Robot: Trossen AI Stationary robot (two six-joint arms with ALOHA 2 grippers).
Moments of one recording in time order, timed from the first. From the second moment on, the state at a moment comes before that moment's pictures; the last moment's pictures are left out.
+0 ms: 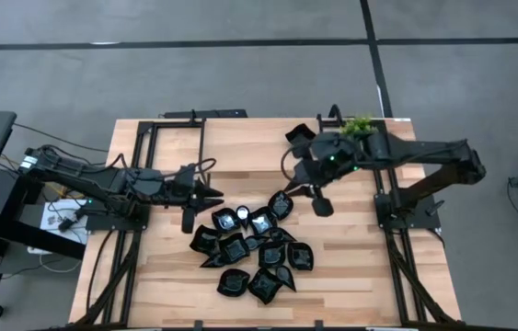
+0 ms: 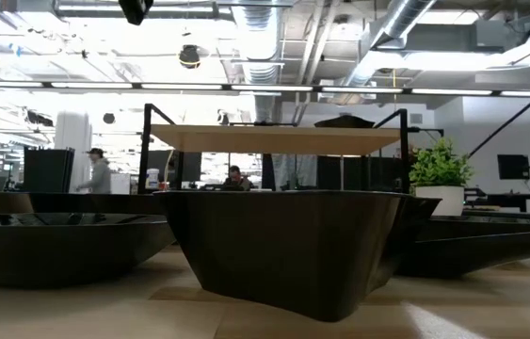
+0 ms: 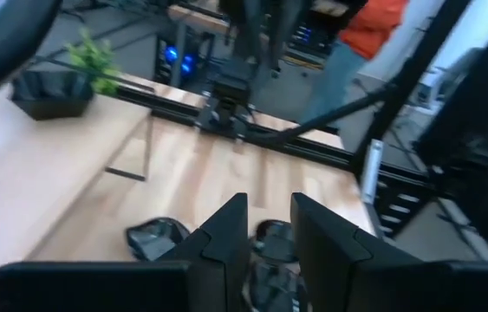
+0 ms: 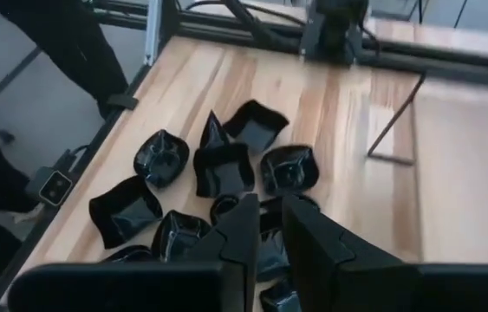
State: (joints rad) left arm -0.29 0.93 0.78 -0.07 -0.27 -0.31; right arm 0.01 1.31 1.39 -0.70 -0.22 -0.14
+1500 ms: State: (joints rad) left arm -0.55 1.12 0.74 -0.83 -0.23 -1.54; right arm 0.01 1.24 1.03 -0.39 -0.21 0.05
